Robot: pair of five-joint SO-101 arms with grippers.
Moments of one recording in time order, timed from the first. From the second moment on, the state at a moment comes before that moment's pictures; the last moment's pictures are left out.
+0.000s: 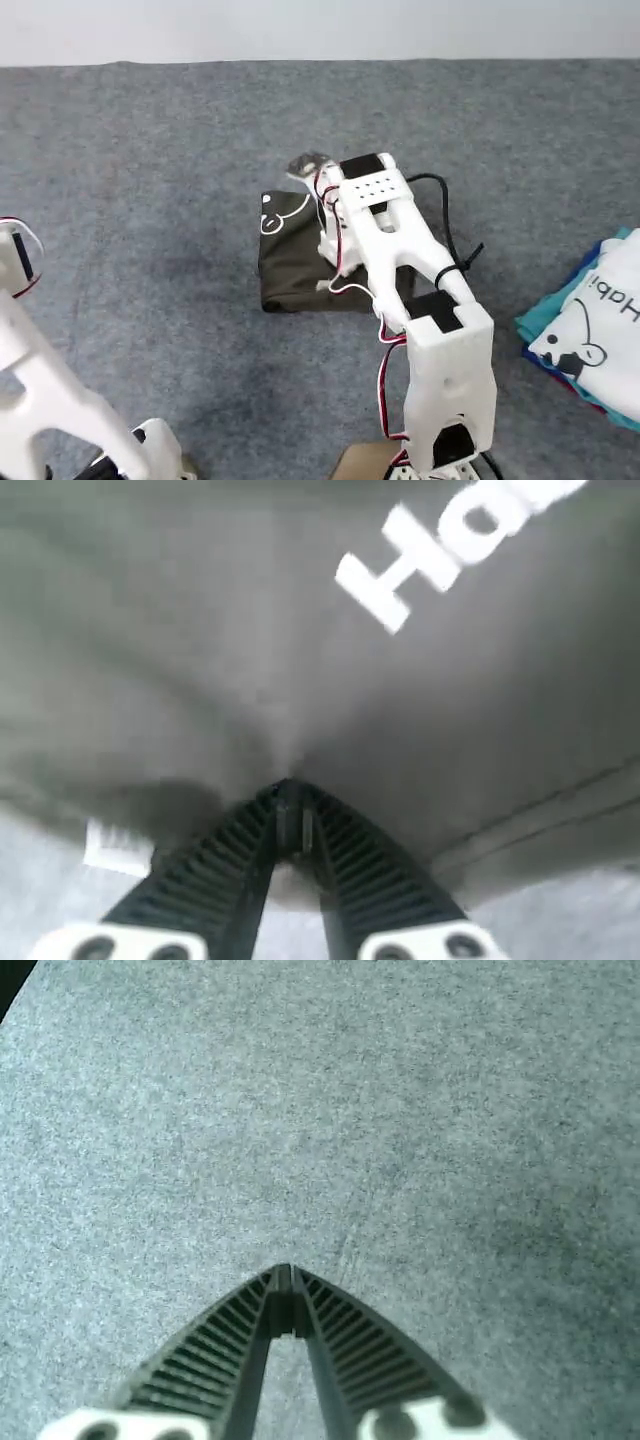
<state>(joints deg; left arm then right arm) -40.2 -27.7 -4.7 99.4 -8.3 -21.5 31.1 -14.7 89.4 22.5</state>
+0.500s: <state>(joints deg) -40.2 -27.7 -4.7 99.4 -8.3 -12.9 19.5 -10.3 100.3 22.5</state>
